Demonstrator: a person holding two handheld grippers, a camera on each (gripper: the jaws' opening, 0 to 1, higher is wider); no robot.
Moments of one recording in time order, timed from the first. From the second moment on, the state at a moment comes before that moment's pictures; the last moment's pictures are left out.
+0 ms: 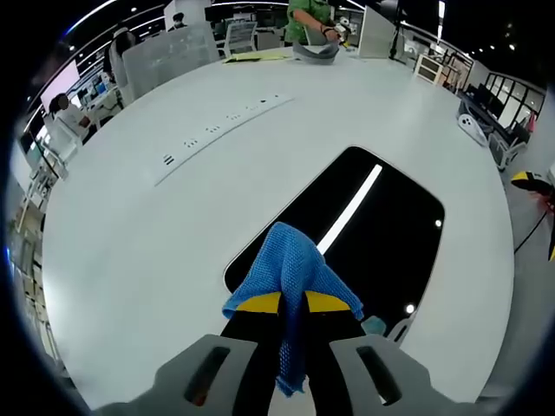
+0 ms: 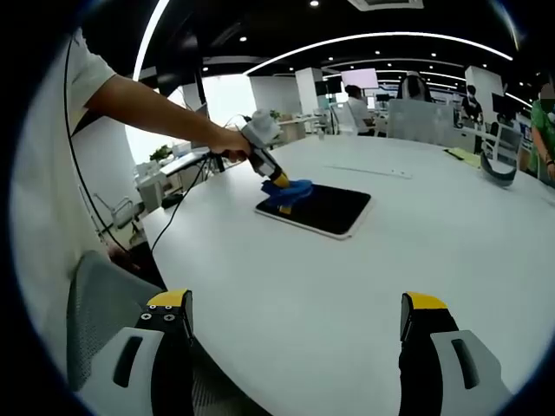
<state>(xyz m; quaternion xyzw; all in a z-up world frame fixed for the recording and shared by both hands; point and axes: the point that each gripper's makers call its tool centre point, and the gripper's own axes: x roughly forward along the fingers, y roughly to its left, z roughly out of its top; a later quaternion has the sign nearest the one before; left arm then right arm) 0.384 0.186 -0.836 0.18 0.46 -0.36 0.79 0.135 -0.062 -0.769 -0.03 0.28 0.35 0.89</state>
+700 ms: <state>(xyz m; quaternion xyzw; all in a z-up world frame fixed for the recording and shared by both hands) 0.380 0.202 -0.836 0.19 0.46 -0.35 0.79 0.136 -0.057 -0.768 -0.03 0.28 0.35 0.89</state>
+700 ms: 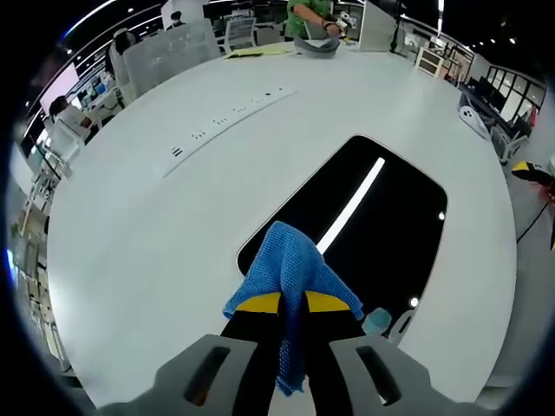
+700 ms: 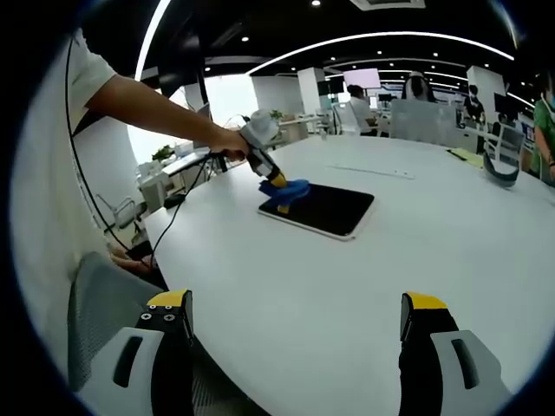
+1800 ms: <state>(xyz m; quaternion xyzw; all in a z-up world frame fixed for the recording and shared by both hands) 0.362 0.200 -0.835 0.20 0.46 -0.36 0.79 0.134 -0.052 -0.770 -0.02 0.28 0.36 0.89</state>
